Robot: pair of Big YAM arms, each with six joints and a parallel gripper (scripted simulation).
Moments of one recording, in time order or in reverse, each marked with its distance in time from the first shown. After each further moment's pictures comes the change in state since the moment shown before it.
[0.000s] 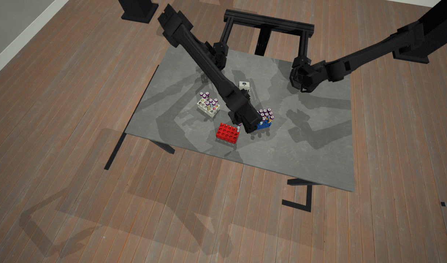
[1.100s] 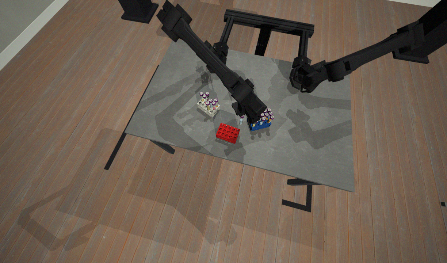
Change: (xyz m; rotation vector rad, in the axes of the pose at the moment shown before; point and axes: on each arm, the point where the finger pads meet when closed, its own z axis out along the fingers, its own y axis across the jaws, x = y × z) left arm 0.000 0.000 0.000 0.000 0.000 0.000; right arm 0.036 0.036 0.003 -0.001 0.003 -0.005
